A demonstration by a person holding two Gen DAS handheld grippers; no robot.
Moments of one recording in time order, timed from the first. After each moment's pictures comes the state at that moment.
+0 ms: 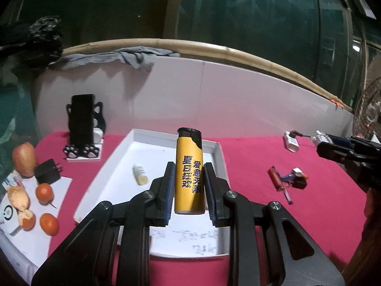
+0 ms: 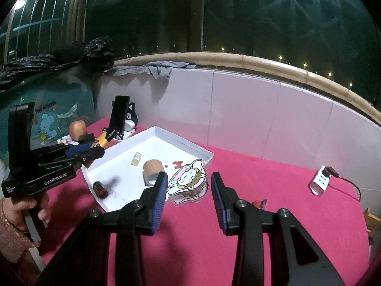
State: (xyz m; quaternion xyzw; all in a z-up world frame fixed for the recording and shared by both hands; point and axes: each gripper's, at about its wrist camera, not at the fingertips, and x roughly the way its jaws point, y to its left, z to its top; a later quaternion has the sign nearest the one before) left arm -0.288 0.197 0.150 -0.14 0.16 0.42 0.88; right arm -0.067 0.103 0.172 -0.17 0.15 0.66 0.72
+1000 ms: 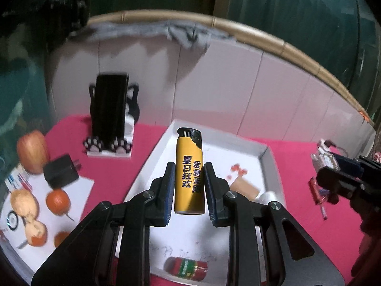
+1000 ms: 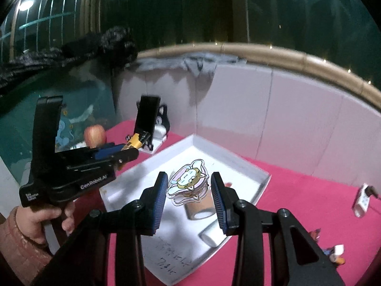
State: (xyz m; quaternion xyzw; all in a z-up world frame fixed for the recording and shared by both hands) left arm -0.307 0.300 0.127 -0.20 0.20 0.47 0.84; right arm -0.127 0.212 0.150 -0.19 0.19 0.70 0.66
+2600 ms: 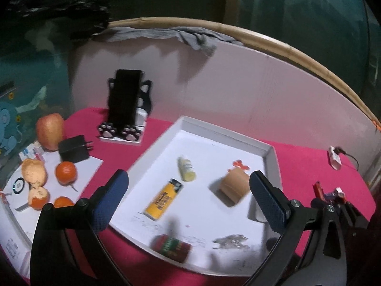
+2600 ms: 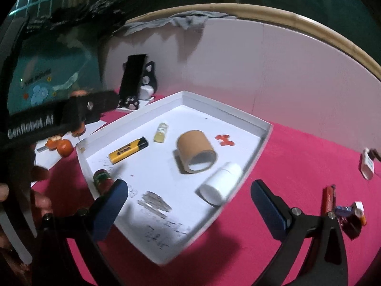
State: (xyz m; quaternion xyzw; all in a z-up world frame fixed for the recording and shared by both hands) left arm -0.293 0.248 0.120 -0.19 0.17 0.52 0.82; right arm -0.125 0.187 0.078 -0.19 0.21 0.65 0.70
